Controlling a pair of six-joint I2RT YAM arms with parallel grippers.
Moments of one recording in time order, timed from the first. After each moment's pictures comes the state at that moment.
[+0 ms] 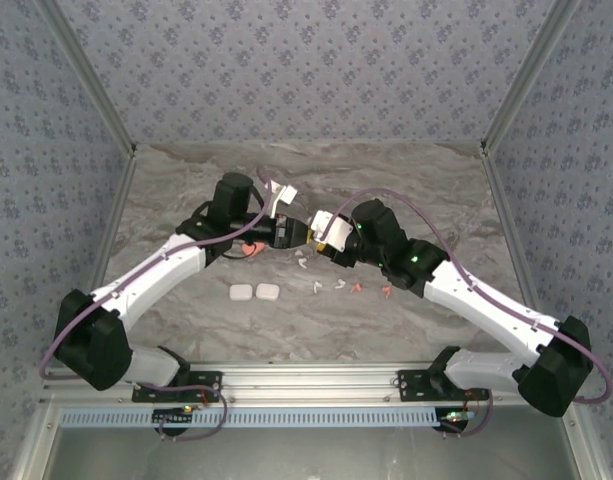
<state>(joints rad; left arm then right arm) -0.59 1.38 1.07 -0.22 0.83 -0.50 0.79 1.18 1.01 -0.35 0.00 -0.56</state>
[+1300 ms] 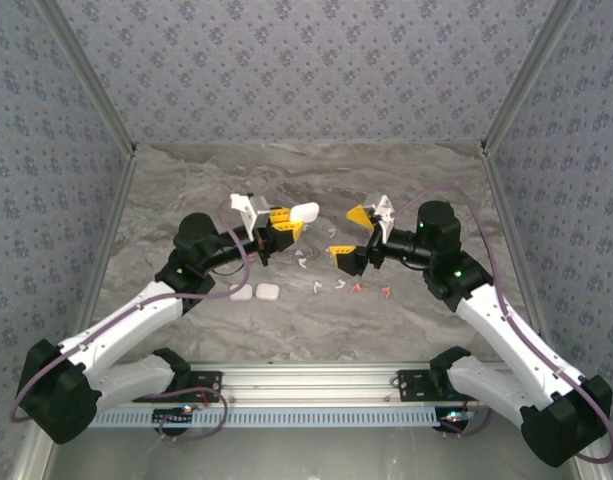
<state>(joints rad) -0.66 1.05 0.71 0.45 0.54 -0.12 0.49 0.95 0.82 -0.11 -0.67 -0.05</state>
